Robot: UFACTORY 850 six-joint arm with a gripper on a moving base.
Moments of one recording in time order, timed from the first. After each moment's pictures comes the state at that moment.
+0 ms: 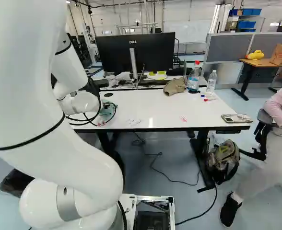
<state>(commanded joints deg) 18.5 -0.7 -27.5 0.0 30.1 0.0</state>
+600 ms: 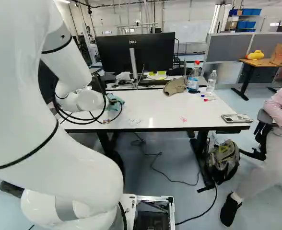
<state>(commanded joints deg) 12.6 5.1 -24.5 0.0 30.1 0.0</state>
